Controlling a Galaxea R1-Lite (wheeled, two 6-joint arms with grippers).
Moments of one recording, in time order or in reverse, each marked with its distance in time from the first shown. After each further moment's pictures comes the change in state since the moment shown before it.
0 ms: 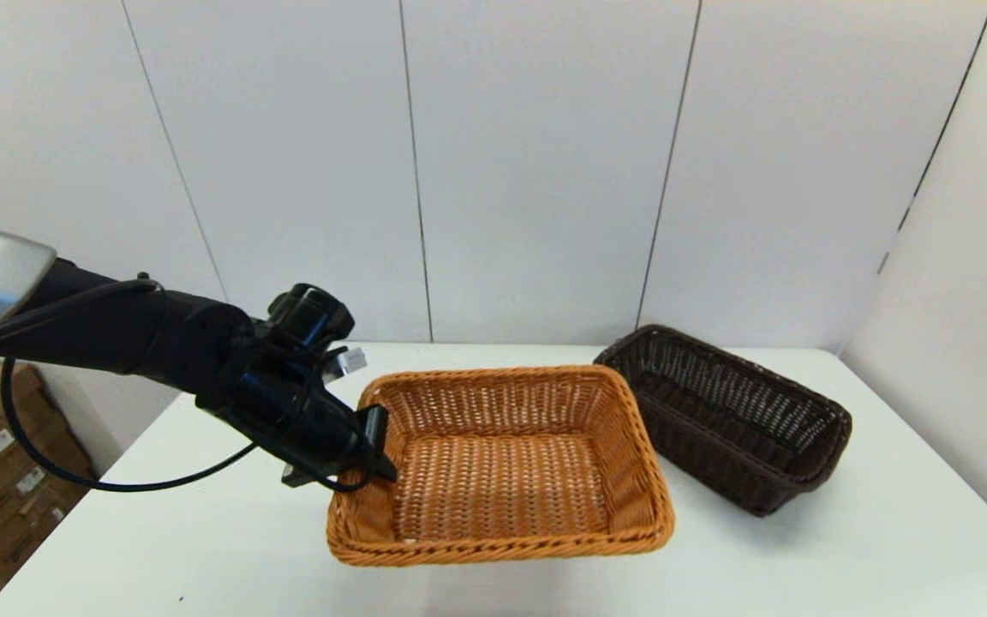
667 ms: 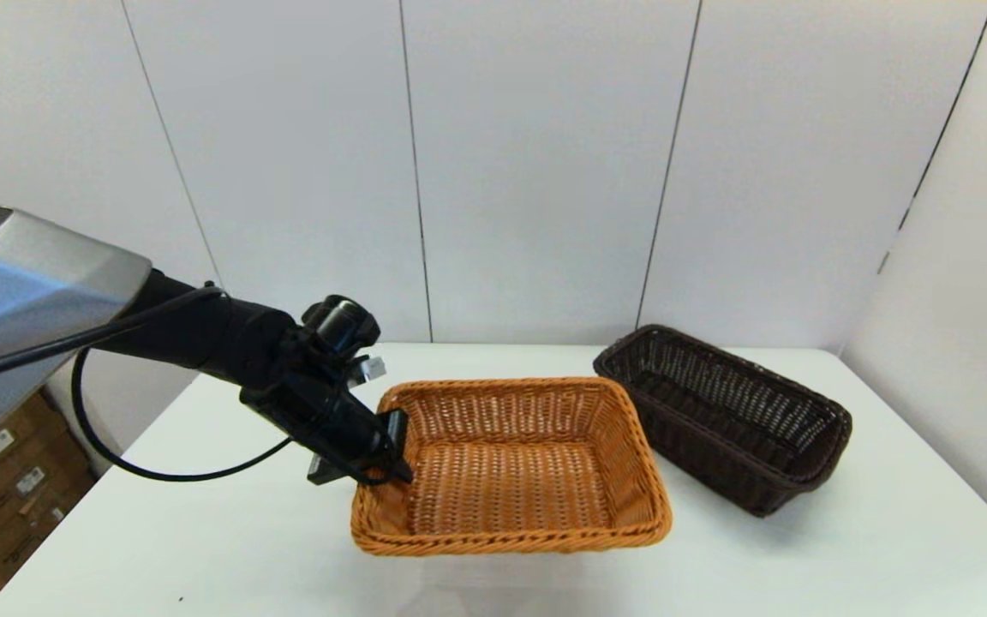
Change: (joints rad) left arm -0.011 0.129 -0.098 0.020 0.000 -0.009; right arm 0.000 0.000 0.000 0.000 0.000 0.000
